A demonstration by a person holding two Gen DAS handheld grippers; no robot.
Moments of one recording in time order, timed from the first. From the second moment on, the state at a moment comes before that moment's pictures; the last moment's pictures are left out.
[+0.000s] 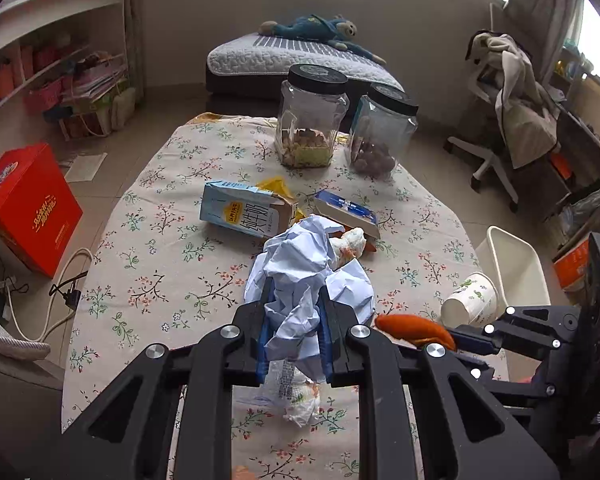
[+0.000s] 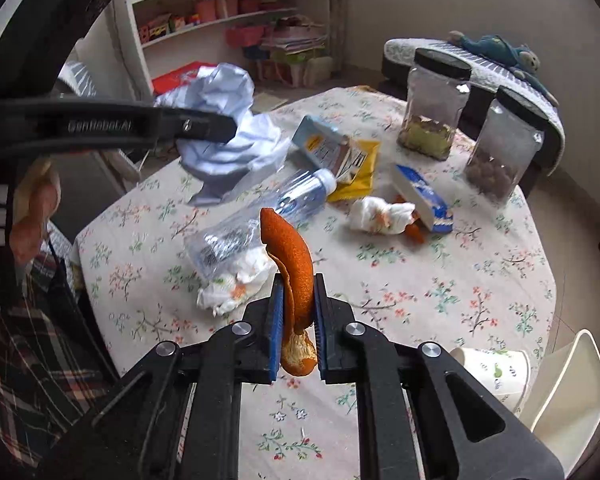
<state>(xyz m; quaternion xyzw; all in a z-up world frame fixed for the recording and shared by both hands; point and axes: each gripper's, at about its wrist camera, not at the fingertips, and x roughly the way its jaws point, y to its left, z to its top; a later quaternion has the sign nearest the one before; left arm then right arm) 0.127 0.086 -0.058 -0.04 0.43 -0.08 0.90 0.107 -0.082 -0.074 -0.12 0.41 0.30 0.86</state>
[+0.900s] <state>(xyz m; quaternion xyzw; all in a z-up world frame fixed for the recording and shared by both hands) 0.120 -0.009 -0.003 -0.02 0.25 0.00 0.97 0.122 -0.180 -0.008 0.01 0.22 0.01 0.98</state>
